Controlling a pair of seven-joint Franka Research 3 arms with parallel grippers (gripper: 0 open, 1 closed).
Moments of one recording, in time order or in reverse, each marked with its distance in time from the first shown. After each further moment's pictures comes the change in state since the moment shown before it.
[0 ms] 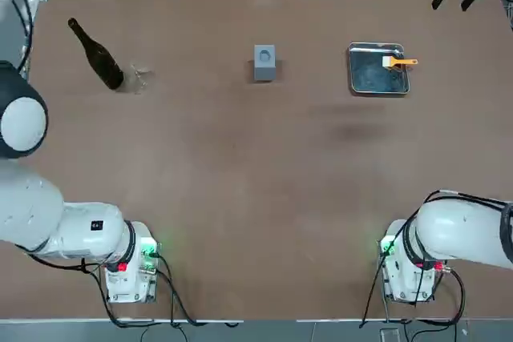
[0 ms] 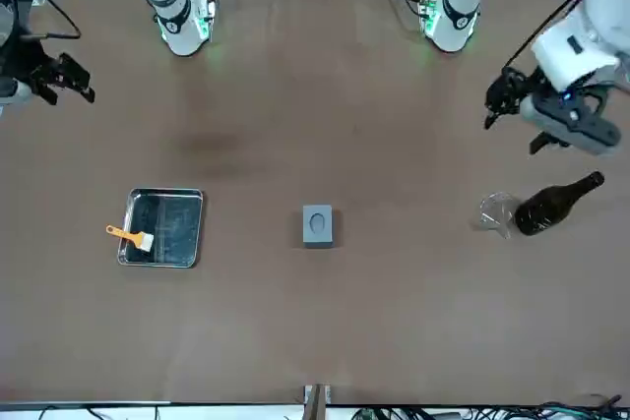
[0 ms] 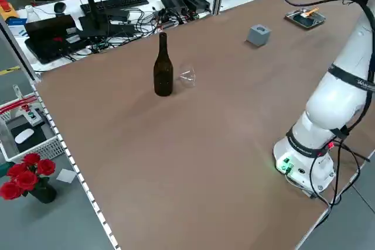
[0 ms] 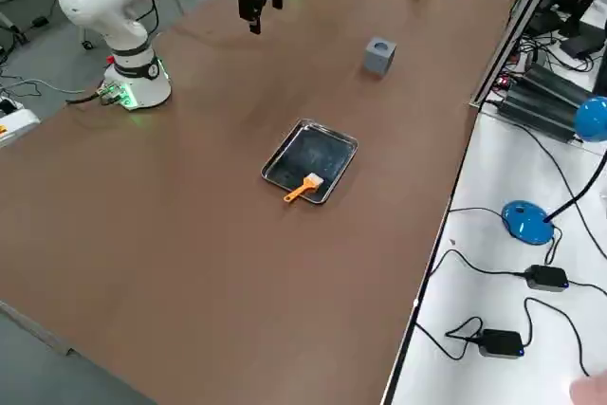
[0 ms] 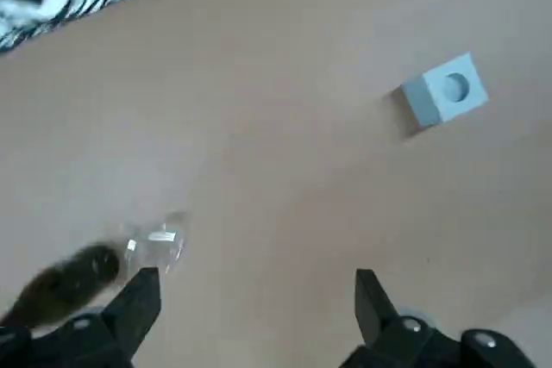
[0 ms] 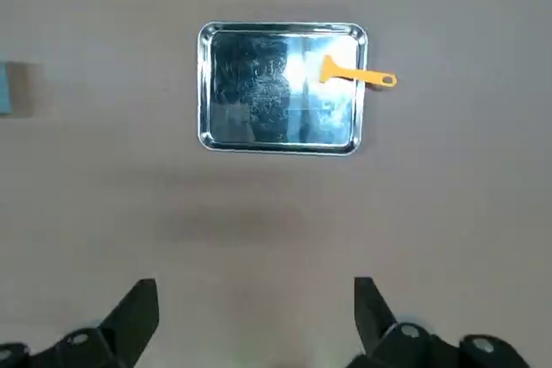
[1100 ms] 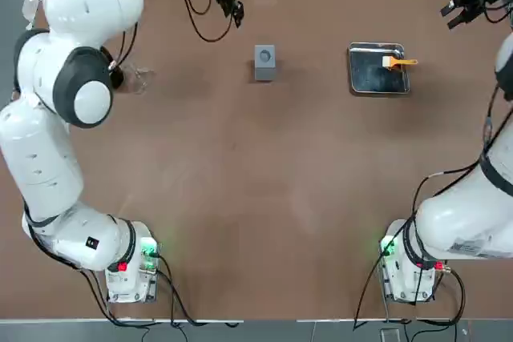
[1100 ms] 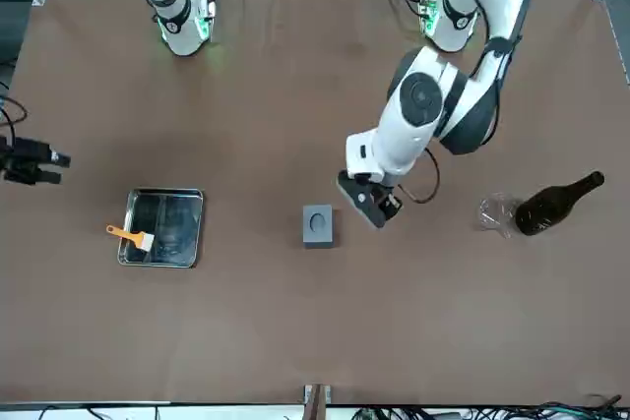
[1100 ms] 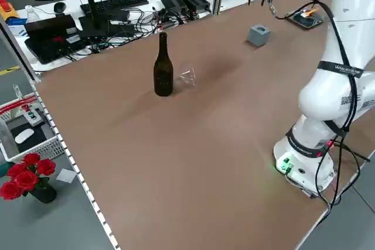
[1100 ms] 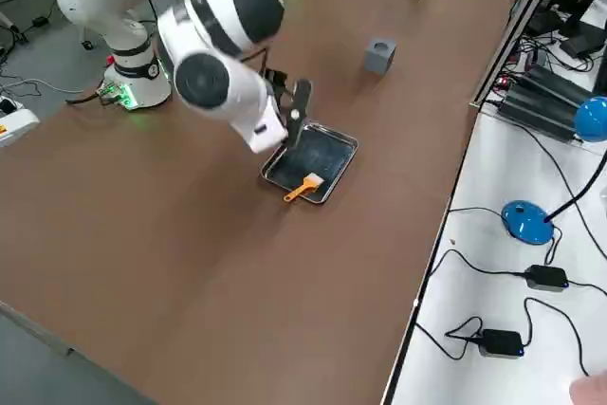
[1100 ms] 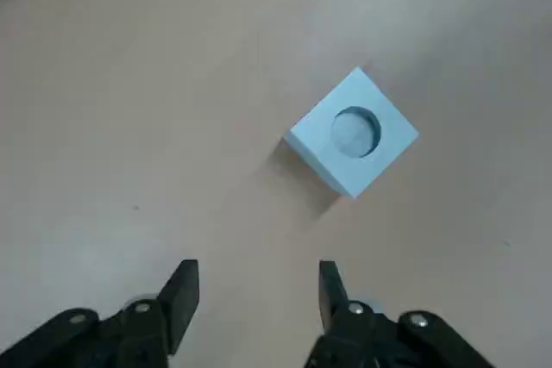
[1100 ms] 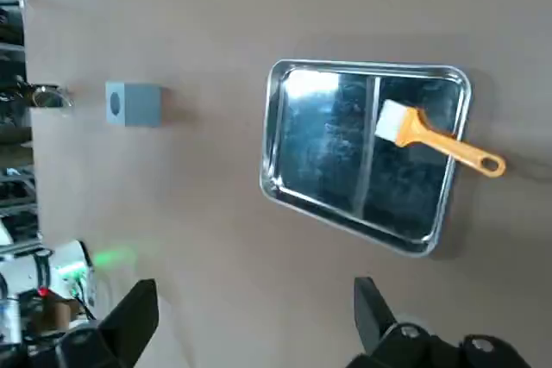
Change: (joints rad) left arm -0.343 0.410 -0.018 -0.027 0.119 0.397 -0.090; right arm -0.089 0.698 -0.412 0.384 0.683 -0.256 -0.651
